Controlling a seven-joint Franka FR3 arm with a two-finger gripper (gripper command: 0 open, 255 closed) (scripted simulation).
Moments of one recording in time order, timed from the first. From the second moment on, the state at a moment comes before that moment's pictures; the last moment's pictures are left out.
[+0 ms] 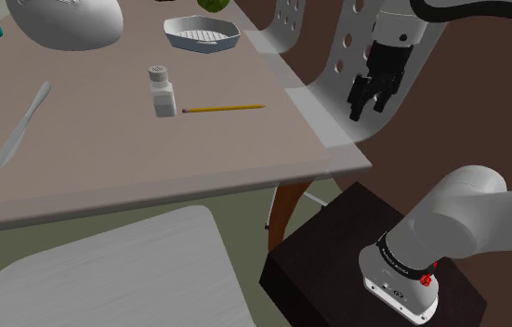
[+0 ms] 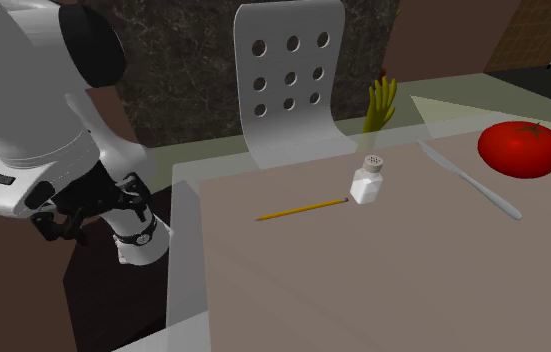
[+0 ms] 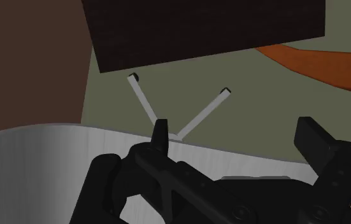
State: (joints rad) arm -0.01 -0.83 -0.05 -2.45 -0.02 1.51 0.09
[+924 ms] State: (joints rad) arm 0.24 -0.50 -0.07 -2.18 0.02 1.66 -0.39
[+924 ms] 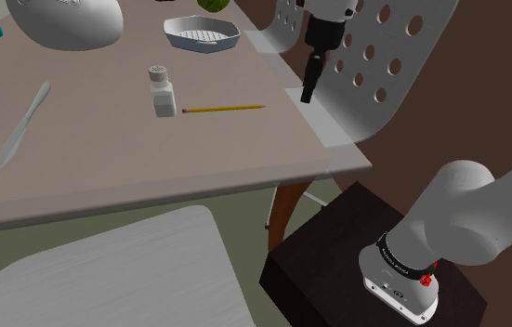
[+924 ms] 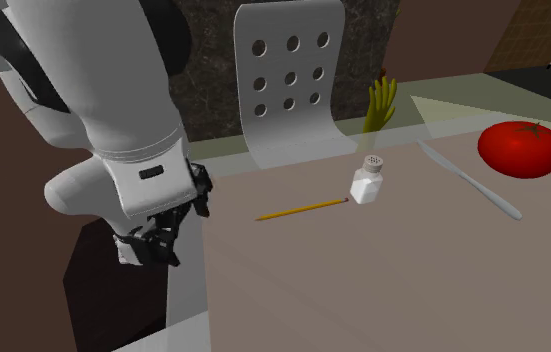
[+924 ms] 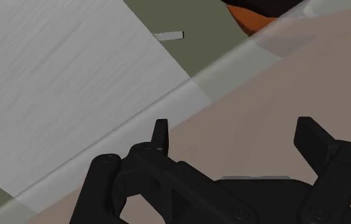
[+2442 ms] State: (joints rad) arm 0.41 -0.35 -0.04 -2.09 0.08 1.79 -0.78
